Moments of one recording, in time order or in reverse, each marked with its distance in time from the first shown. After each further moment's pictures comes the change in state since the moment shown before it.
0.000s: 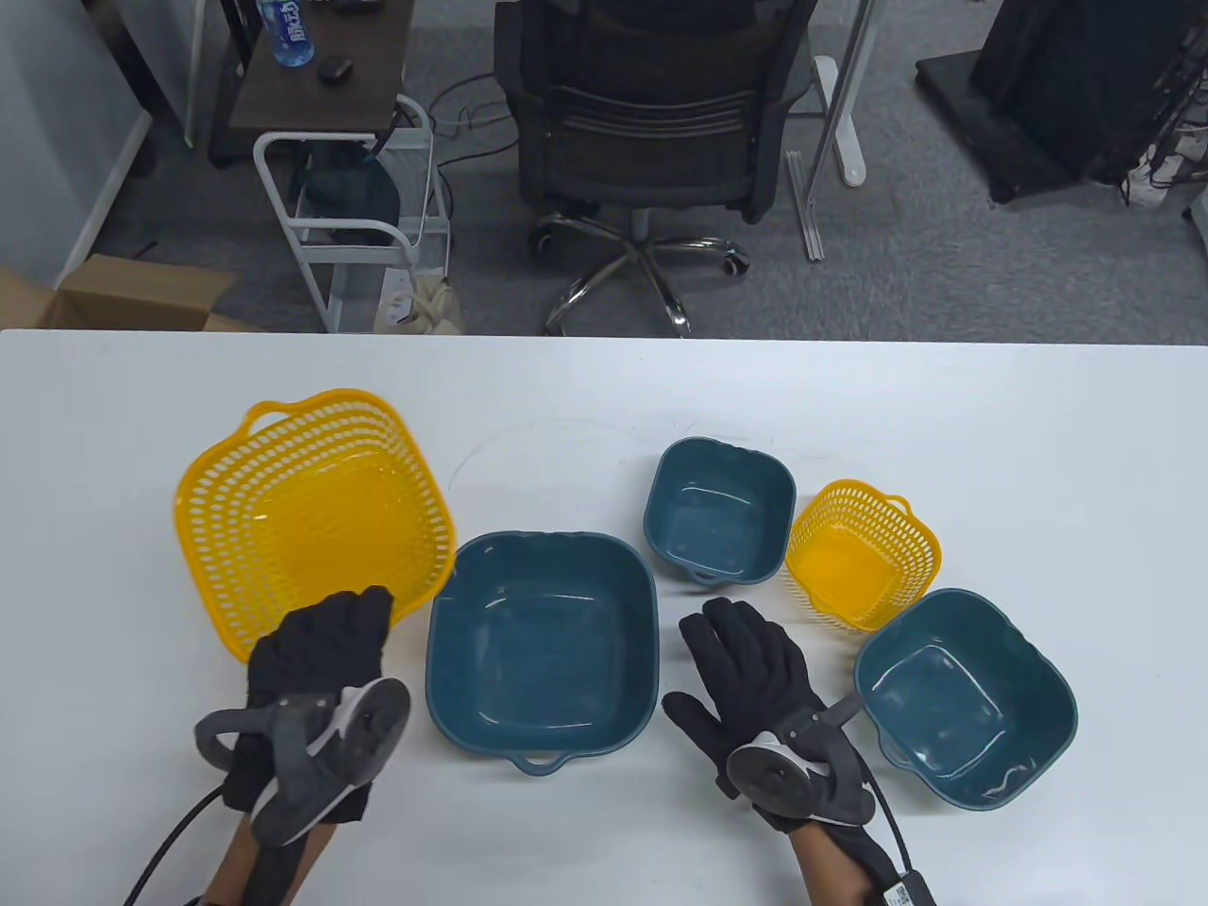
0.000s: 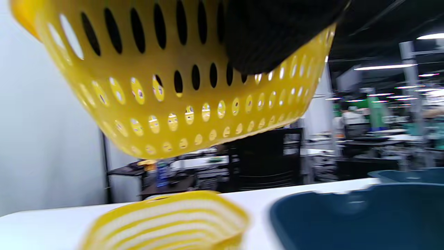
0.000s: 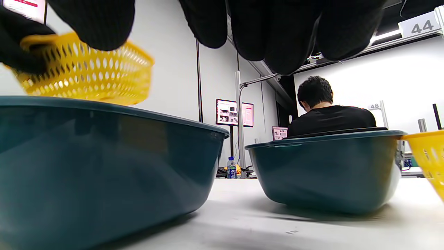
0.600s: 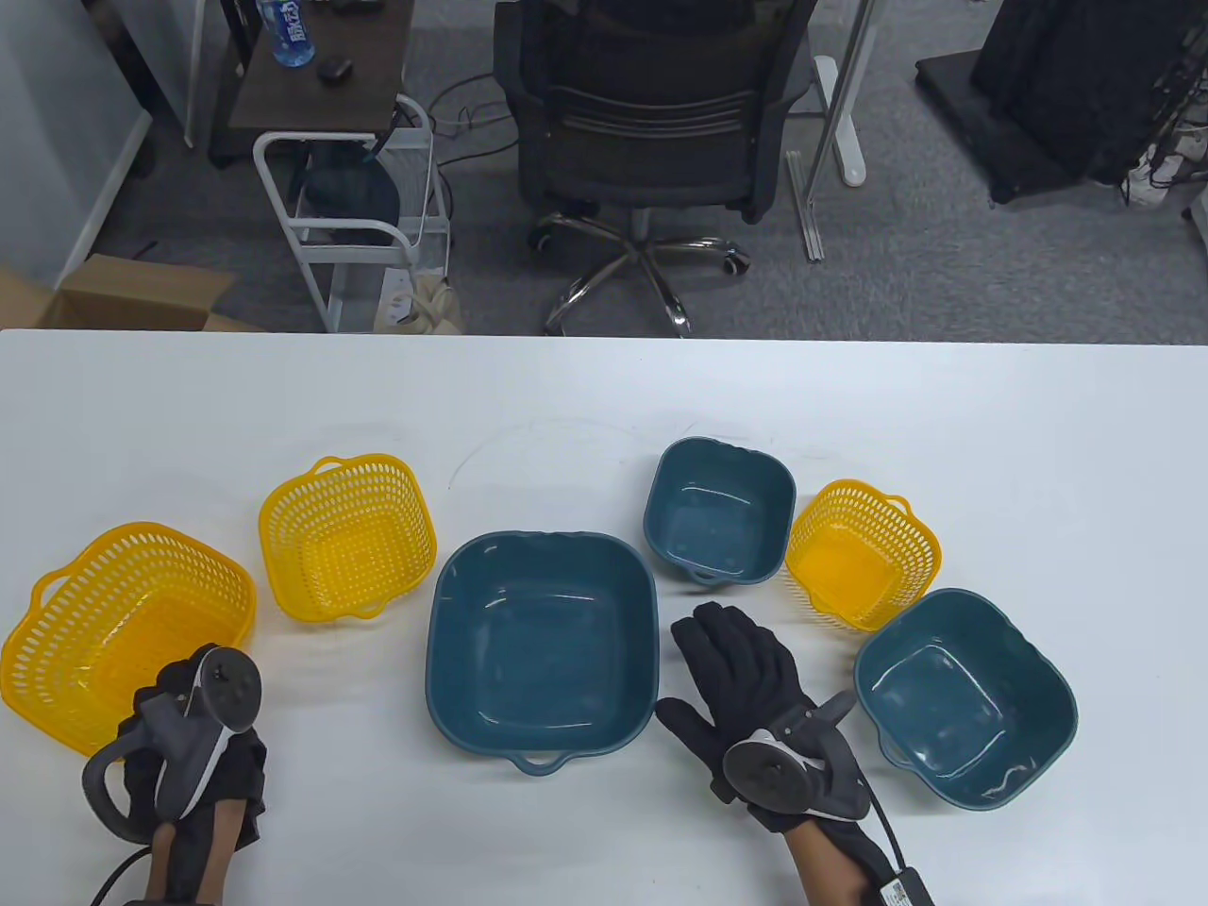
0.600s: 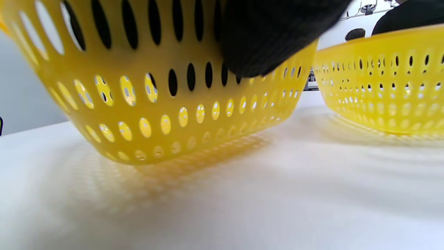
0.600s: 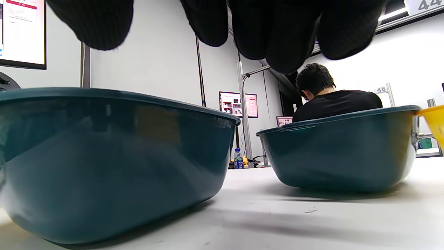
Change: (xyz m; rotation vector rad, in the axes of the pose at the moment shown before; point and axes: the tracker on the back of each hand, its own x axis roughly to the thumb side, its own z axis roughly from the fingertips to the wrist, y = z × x) left_hand -0.148 -0.116 0.034 -0.357 0.581 -0.084; right_hand 0.003 0.005 -0.002 0.038 -0.007 -0.058
